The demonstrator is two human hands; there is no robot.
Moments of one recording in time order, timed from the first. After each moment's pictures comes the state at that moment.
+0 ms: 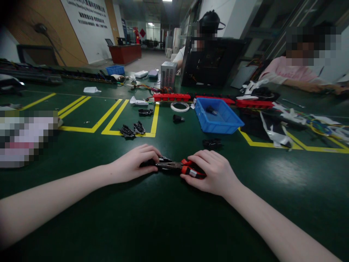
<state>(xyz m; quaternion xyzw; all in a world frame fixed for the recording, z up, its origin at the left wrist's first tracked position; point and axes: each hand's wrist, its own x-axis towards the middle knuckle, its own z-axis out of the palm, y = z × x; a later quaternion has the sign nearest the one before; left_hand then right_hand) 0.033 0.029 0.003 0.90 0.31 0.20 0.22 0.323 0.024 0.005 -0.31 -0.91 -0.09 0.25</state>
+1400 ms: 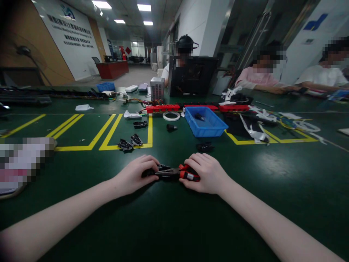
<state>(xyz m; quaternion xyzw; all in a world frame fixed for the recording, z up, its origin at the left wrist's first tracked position) 0.035 0.031 -0.001 0.89 0.32 0.23 0.24 0.316 0.021 0.007 -0.34 -0.91 -0.12 0.21</state>
